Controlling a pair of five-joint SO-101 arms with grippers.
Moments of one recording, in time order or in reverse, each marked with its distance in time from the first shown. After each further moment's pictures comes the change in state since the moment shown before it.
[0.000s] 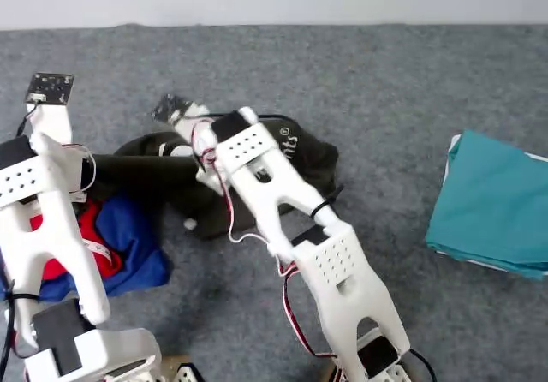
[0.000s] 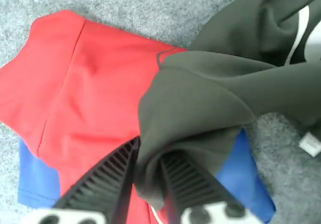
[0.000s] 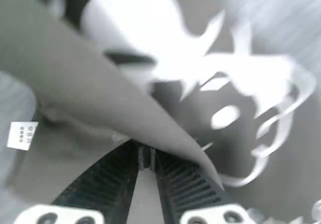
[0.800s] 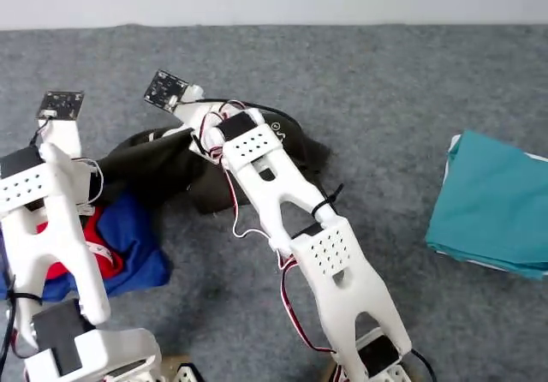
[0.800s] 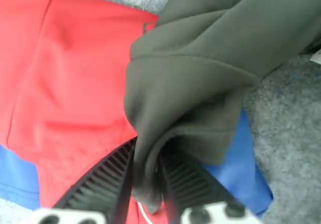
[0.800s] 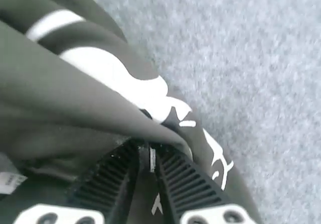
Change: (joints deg) left arm 0.0 0.0 6.6 -1.6 0.0; right arm 1.9 7.5 -5.7 -20.7 7.3
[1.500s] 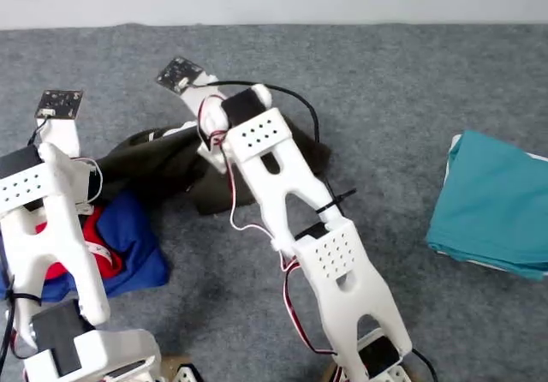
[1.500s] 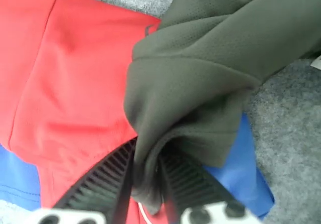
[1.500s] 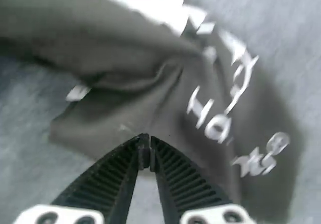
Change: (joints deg) left arm 0.0 0.0 0.0 -0.7 0.1; right arm -0.9 -3.8 -15.9 39.6 -15.3
